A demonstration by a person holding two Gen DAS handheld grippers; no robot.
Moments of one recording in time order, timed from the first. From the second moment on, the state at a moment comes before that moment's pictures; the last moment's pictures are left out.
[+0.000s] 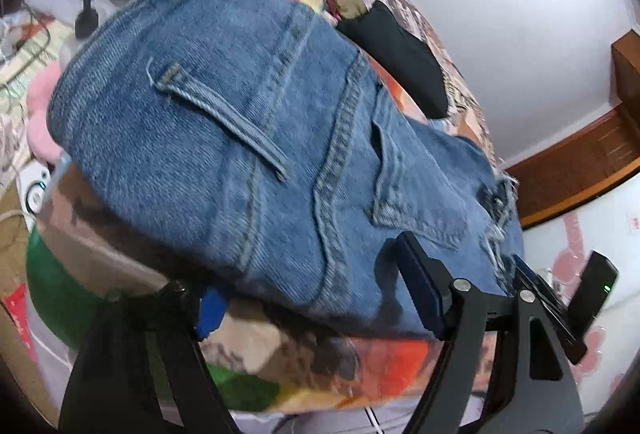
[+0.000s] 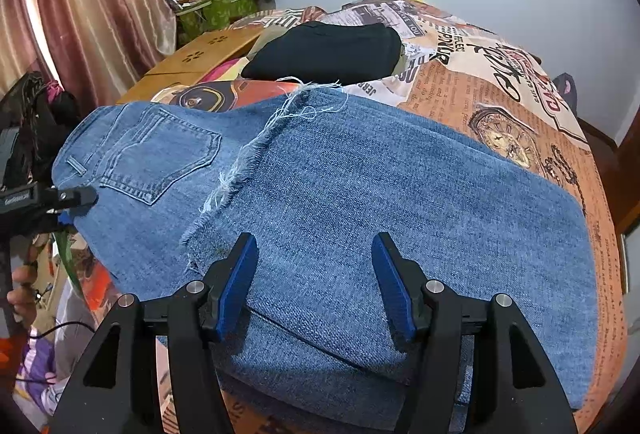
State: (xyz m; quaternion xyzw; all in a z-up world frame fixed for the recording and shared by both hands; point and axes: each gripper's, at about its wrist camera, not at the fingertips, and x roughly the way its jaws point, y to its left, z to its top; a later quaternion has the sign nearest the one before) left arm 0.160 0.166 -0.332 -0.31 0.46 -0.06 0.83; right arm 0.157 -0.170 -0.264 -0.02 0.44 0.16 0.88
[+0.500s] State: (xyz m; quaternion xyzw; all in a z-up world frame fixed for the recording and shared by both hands) left arm 0.176 0.110 -0.265 -0.08 0.41 0.04 0.91; right arm 0.157 -0.172 -0.259 0.00 0.44 0.16 0.88
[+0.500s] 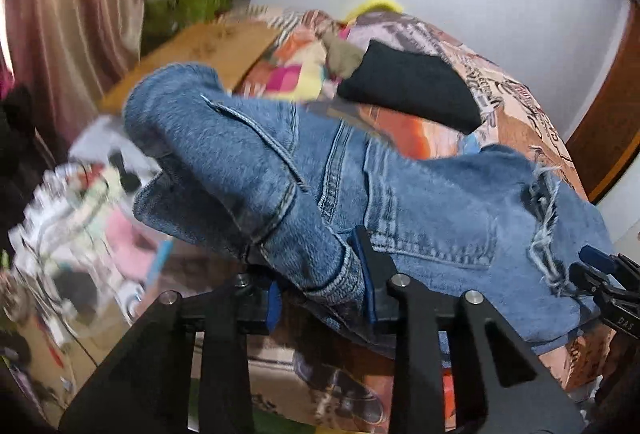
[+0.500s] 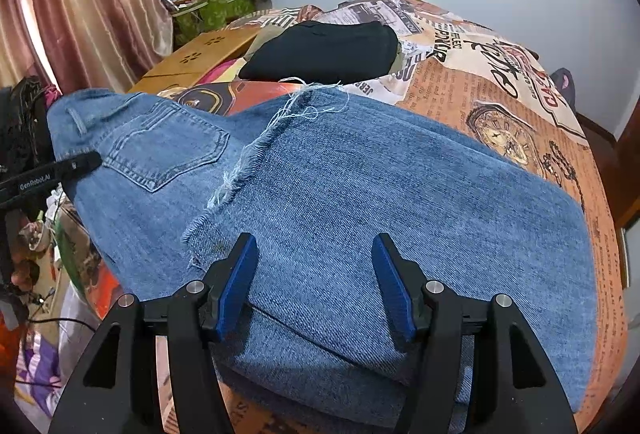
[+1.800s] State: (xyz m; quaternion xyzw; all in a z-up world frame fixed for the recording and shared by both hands) left arm 0.192 -0.189 -0.131 0.11 0.27 -0.24 0.93; right arm 0.094 -0.326 -0.272 0.11 0.41 0.03 0.90
